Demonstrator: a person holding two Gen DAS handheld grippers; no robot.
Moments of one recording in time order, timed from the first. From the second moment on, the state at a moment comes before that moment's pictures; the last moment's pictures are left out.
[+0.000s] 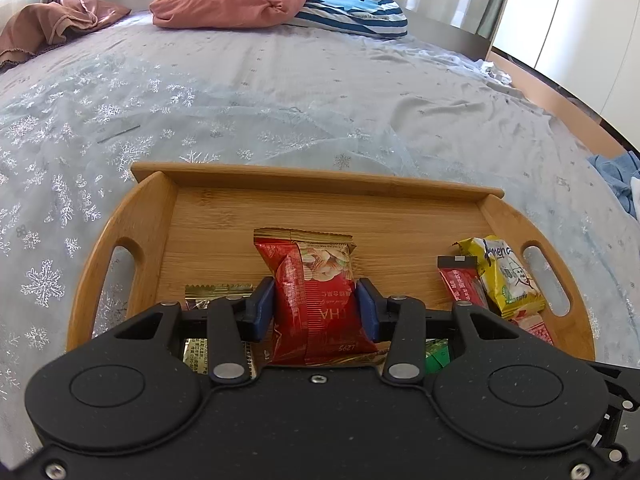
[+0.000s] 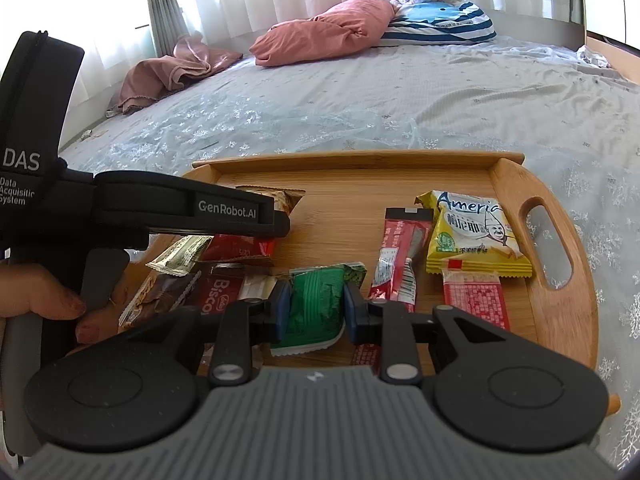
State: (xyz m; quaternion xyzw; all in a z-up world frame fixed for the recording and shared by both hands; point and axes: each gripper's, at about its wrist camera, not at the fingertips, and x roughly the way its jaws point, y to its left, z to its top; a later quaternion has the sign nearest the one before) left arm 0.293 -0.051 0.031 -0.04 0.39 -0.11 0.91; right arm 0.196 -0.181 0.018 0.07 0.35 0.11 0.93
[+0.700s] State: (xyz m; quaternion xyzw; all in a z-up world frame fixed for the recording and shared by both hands) left arm 0.247 -0.045 0.065 -0.02 0.37 -0.12 0.92; right arm 0.175 -0.185 0.040 0.07 0.32 0.12 0.94
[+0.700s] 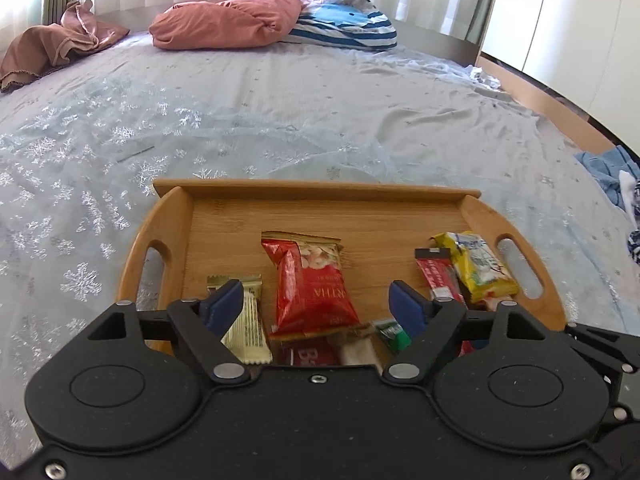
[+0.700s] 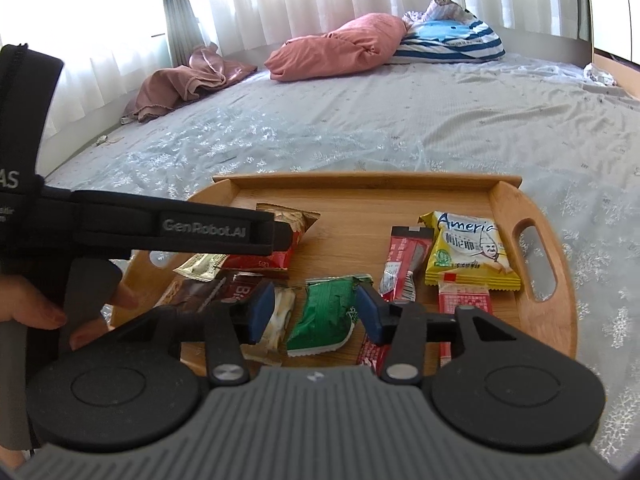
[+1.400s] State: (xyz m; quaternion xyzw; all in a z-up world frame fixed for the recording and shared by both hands) left arm 0.147 -0.034 0.100 -0.02 0.37 -0.14 0.92; right arm 0.101 -0.197 0.057 0.02 0.28 0.14 0.95
